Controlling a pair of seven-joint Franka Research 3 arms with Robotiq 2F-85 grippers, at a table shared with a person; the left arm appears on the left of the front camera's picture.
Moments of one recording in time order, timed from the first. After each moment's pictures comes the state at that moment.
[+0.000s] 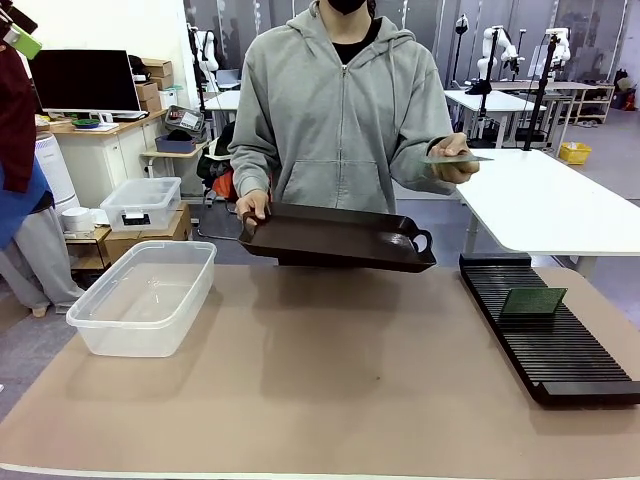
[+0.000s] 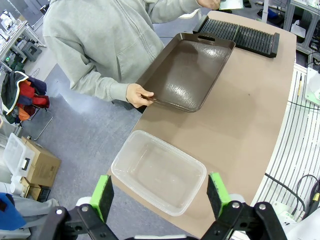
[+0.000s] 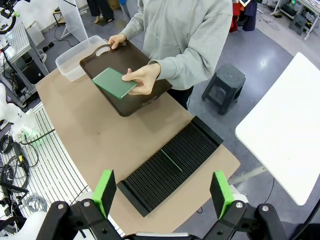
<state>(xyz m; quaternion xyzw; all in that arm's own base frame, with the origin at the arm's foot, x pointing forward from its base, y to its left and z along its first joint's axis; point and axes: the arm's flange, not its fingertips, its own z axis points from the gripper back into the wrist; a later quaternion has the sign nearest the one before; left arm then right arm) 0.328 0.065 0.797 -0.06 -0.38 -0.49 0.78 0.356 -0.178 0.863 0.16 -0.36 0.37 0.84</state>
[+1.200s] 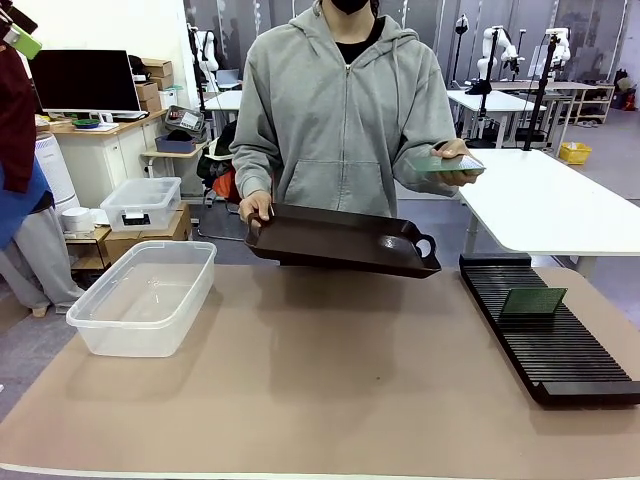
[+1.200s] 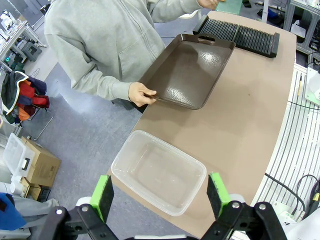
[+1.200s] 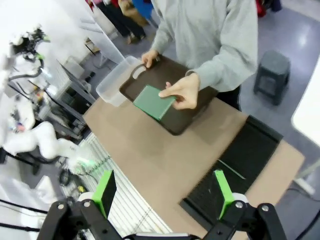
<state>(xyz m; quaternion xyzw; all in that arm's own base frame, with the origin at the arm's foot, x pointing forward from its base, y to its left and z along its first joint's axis) 0.328 0.065 0.798 -0.06 -0.38 -0.49 0.78 0.394 -0.158 0.828 0.33 -0.30 0.26 0.86</state>
